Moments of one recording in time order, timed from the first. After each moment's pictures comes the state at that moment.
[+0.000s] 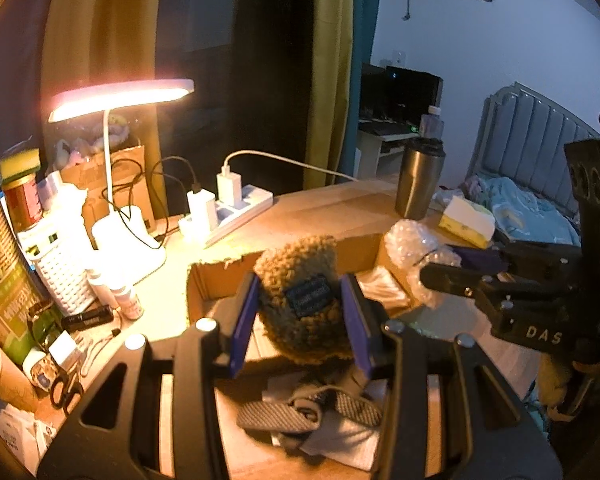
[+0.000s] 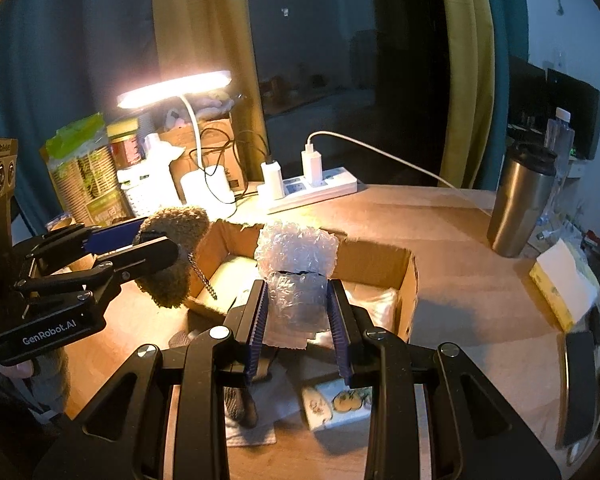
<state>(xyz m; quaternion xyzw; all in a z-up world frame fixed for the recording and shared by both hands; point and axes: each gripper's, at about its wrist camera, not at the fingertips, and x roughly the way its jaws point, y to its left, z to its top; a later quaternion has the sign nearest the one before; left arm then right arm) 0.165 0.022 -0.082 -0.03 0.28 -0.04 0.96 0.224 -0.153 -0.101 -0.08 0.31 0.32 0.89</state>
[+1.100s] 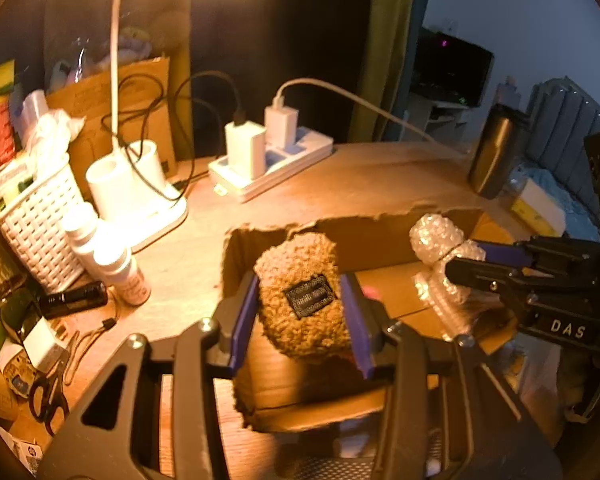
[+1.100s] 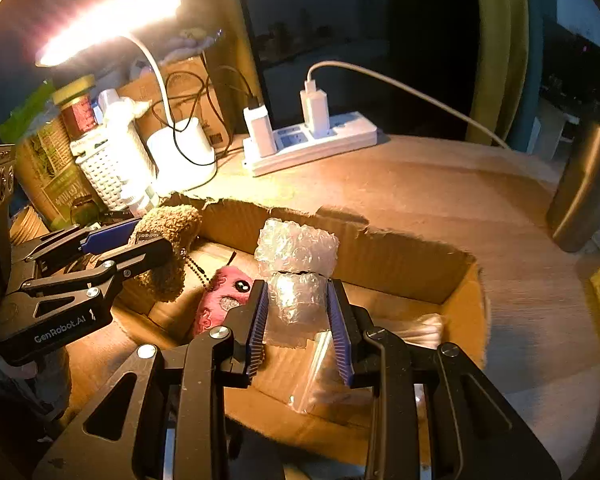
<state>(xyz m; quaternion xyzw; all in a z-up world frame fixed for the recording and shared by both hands) 0.250 0.076 -0.159 -0.07 0.38 0.02 0.92 0.316 -0.098 -0.170 -0.10 0.41 0.33 0.84</state>
